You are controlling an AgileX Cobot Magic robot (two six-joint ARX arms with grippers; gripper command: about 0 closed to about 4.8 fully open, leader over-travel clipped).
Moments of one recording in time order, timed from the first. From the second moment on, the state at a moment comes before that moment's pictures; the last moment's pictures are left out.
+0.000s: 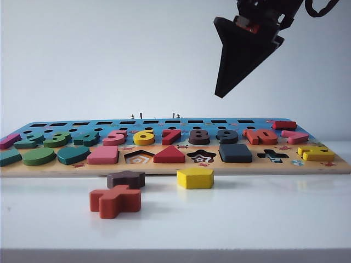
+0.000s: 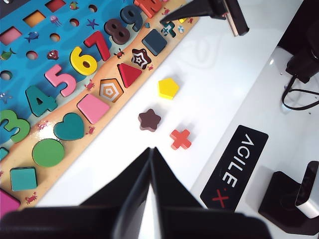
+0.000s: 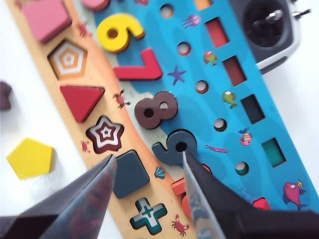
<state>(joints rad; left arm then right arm) -0.37 0.73 1.00 -1.10 0.59 0.29 0.76 1.31 1.06 -0.63 0.08 -0.45</state>
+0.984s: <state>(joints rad) -0.33 0.70 0.91 -0.97 0.56 0.29 0.70 1.15 1.05 -0.43 0.15 -0.06</state>
